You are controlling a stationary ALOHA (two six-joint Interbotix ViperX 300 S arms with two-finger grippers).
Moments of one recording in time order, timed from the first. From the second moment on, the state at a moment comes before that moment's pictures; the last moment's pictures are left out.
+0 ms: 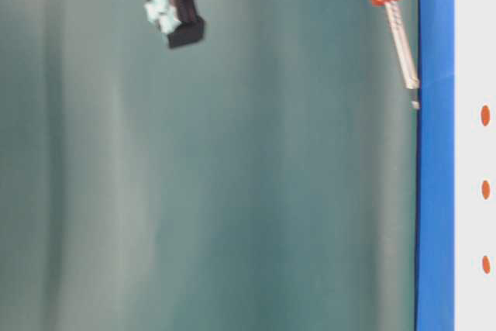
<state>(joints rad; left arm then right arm) 0.01 -0.97 1.26 0.00 -0.35 0.00 -0.23 -0.25 0.66 -0.09 0.76 -0.01</state>
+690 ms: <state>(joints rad) 0.01 -0.97 1.26 0.00 -0.35 0.00 -0.23 -0.12 0.69 -0.09 0.67 -0.01</state>
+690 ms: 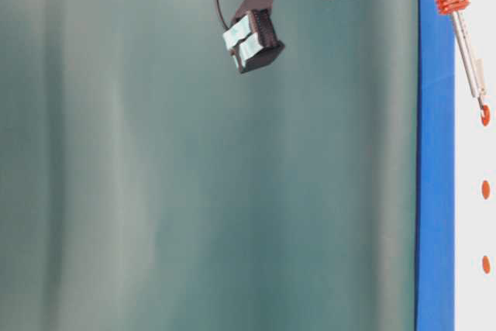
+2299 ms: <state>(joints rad) 0.02 -0.97 1.26 0.00 -0.35 0.00 -0.23 -0.11 0.69 -0.09 0.67 -0.01</state>
